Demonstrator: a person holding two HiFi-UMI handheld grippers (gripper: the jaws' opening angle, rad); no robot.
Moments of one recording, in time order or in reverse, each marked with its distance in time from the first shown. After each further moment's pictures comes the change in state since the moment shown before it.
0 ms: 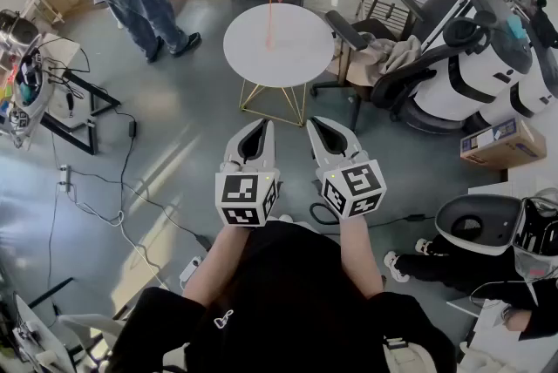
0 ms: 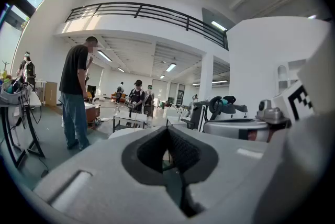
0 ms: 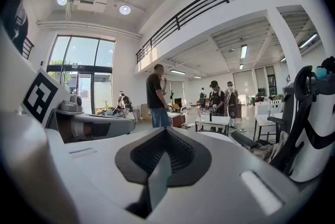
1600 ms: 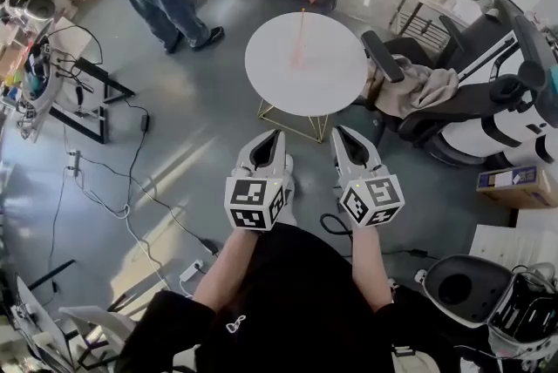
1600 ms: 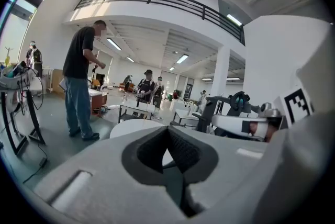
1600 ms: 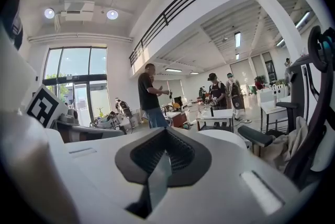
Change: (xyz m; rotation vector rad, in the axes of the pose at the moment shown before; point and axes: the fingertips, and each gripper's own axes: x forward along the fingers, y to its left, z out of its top) left arm 0.117 0.079 -0.028 -0.102 0.100 0.074; right arm 0.116 -0.093 -0.018 0.125 0.010 0.025
